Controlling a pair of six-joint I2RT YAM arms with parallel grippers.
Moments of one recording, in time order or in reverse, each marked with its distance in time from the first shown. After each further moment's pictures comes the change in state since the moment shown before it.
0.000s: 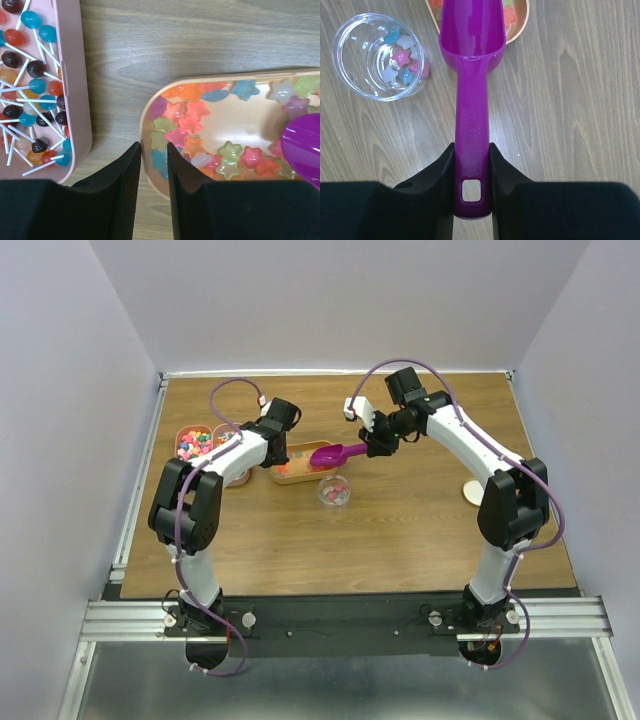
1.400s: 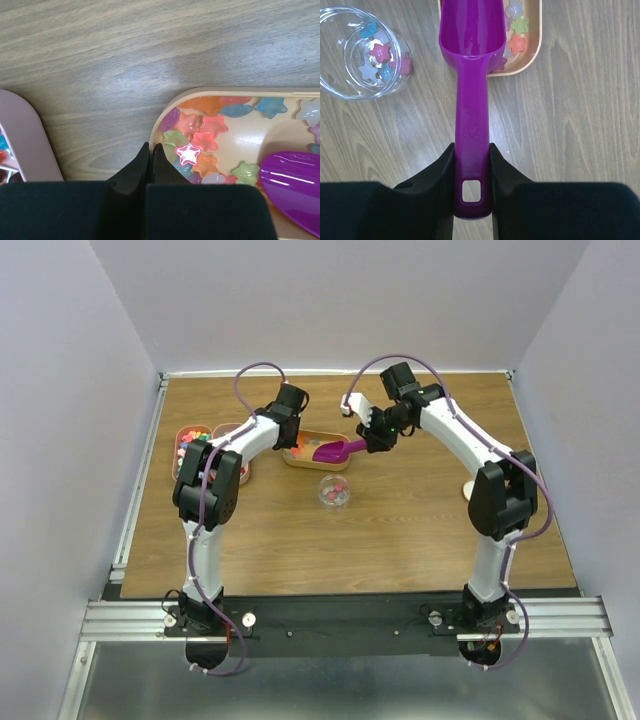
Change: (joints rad) left arm 0.021 0.249 0.248 0.080 0.098 0.267; right arm 0.000 0.080 0.099 -0.052 0.048 -0.010
